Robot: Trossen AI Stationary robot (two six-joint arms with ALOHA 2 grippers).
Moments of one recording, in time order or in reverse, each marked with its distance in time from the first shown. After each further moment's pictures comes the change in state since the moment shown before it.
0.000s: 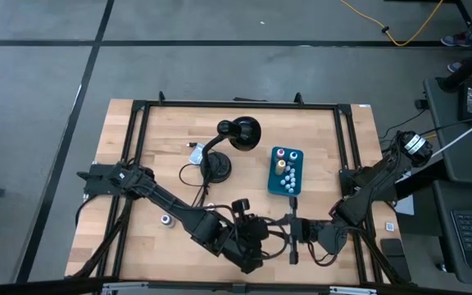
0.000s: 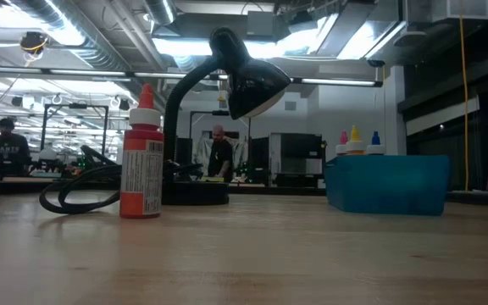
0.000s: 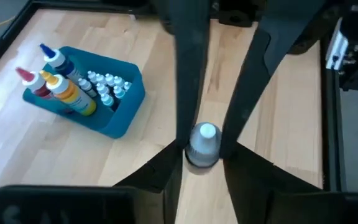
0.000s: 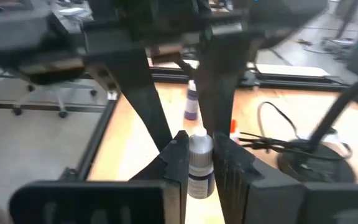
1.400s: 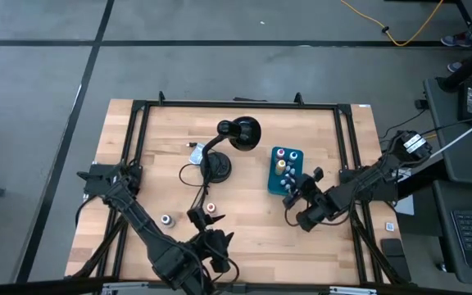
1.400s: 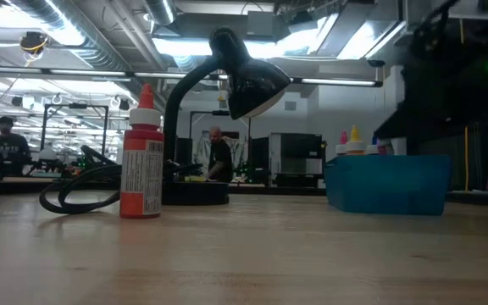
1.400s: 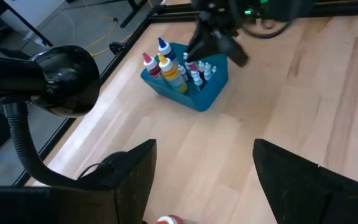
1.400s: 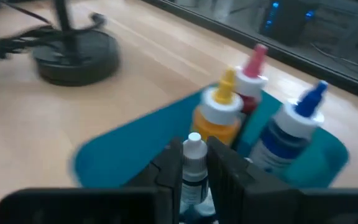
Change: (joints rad) left arm -0.229 -0.043 -0.006 -0.546 -0.404 -0.504; right arm -0.171 -0.002 -0.311 -0.628 0.360 0.991
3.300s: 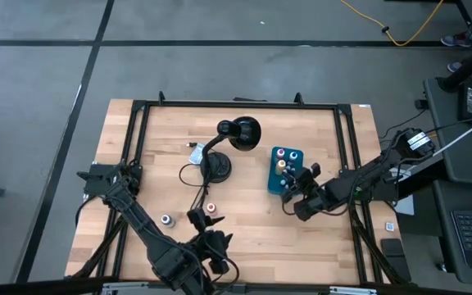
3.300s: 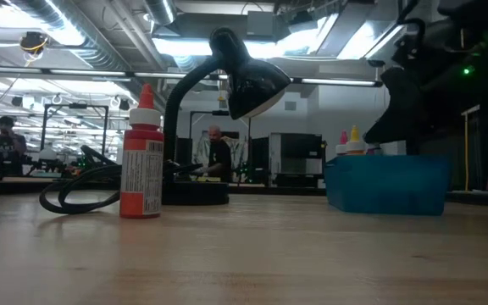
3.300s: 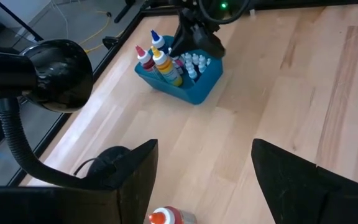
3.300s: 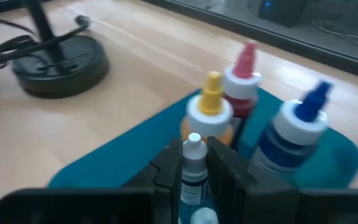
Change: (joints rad) left arm -0.003 0.003 0.000 0.000 0.032 0.009; right arm -0.114 -0.056 -0.066 0.154 -0.067 -0.082
